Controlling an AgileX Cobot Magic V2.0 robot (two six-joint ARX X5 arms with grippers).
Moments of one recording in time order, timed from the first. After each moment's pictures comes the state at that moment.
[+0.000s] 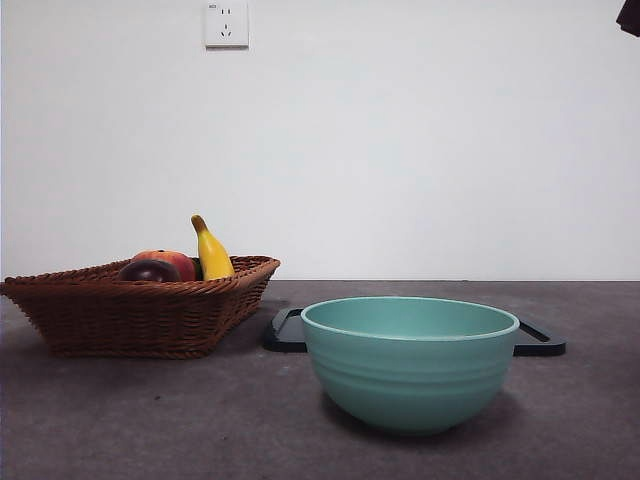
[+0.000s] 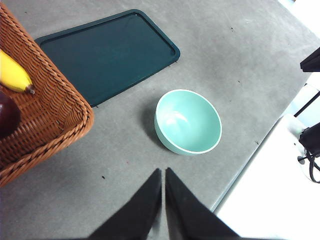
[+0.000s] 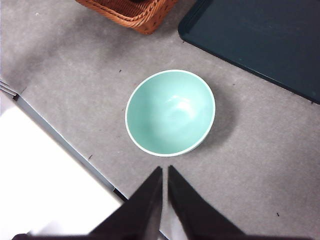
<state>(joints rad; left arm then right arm) -0.29 0.84 1.01 -0.92 0.60 0.14 0.60 0.71 0.88 -0.94 -0.26 0.19</state>
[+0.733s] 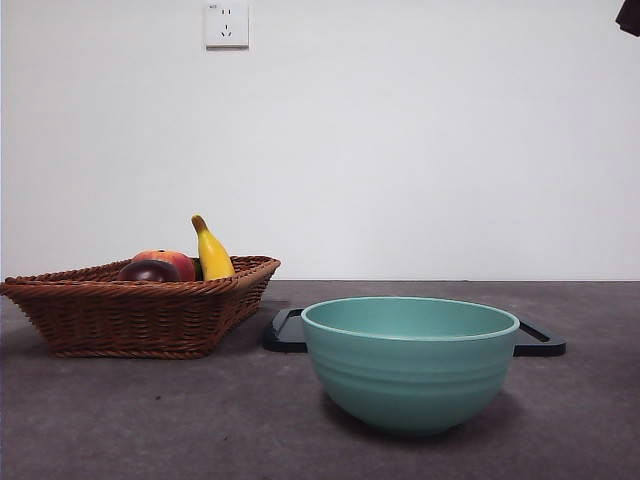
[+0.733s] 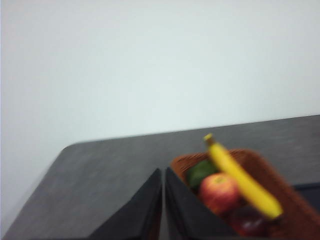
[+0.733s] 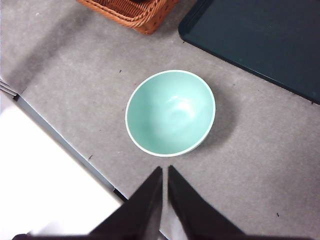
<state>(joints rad) 0.03 0.21 0.37 -0.12 0.10 0.09 0.60 0.71 0.88 -0.94 -0.26 0.19</state>
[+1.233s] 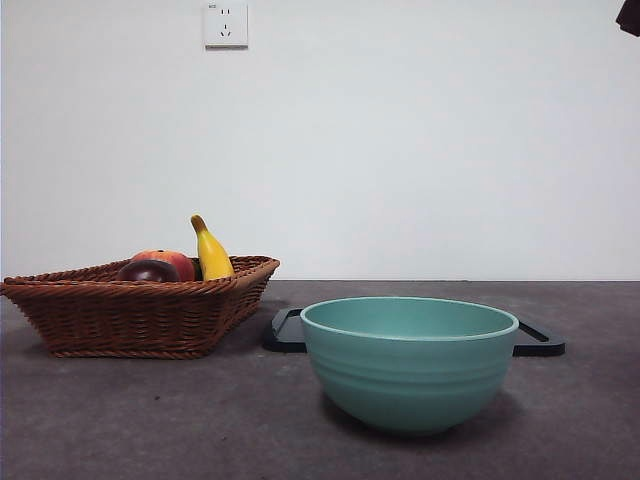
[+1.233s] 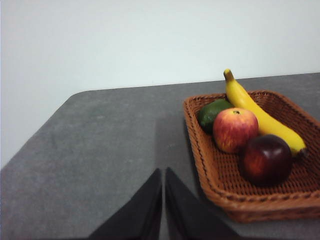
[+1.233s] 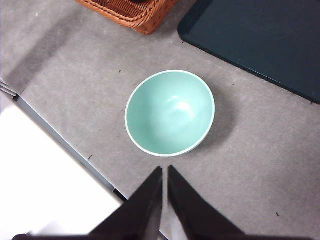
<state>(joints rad) 0.06 0.01 0.08 -0.12 0.08 0.09 0.60 0.71 0.88 -0.94 -0.26 0.19</state>
